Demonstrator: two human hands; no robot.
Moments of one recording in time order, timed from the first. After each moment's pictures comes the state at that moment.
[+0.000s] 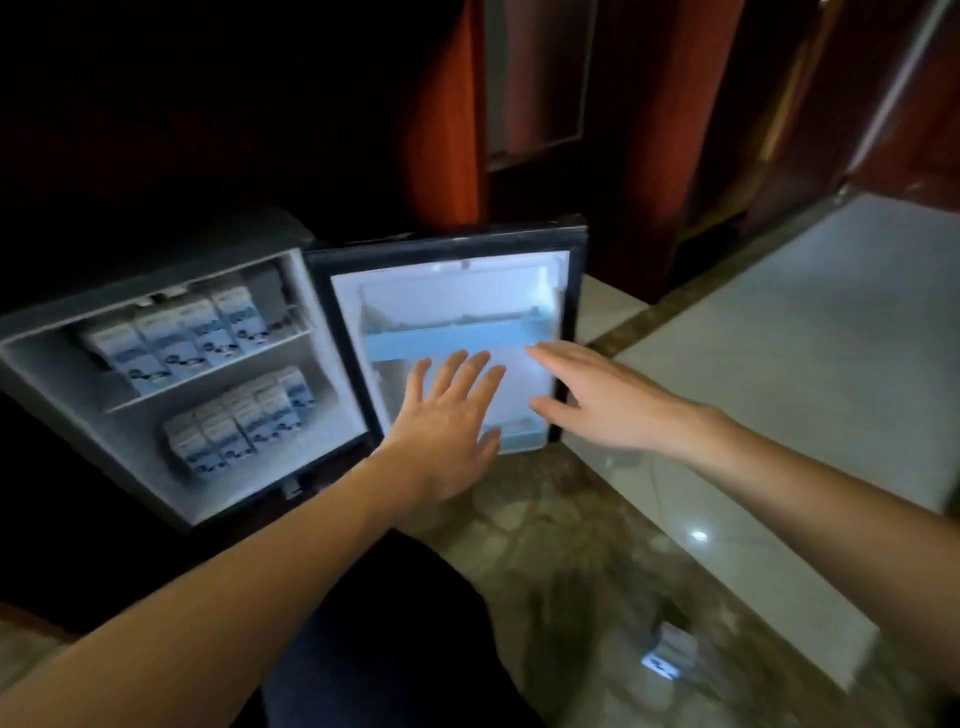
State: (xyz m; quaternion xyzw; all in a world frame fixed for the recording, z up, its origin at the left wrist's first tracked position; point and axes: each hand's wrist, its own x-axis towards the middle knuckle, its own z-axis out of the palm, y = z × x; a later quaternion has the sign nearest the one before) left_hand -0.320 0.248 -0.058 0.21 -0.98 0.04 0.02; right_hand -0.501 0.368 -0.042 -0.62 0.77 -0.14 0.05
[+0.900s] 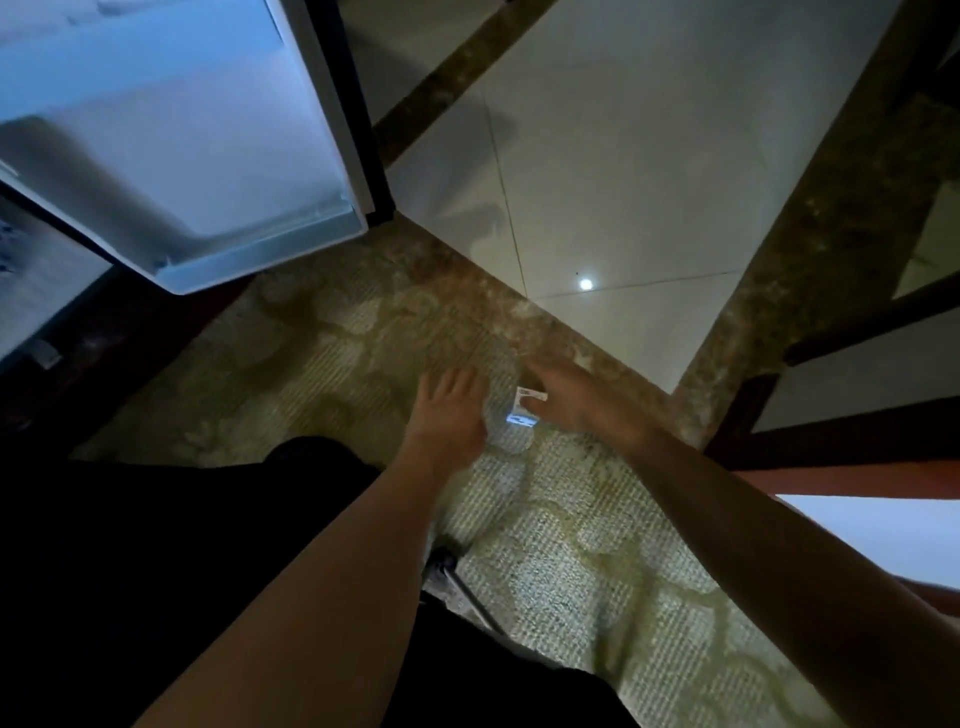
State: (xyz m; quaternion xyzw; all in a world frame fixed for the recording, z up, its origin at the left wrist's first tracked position) left_hand -0.402 0.422 -0.322 0.14 -0.96 -0.12 -0.21; right_hand -0.552 0.562 -0.351 -0.37 0.86 -0.11 0.33
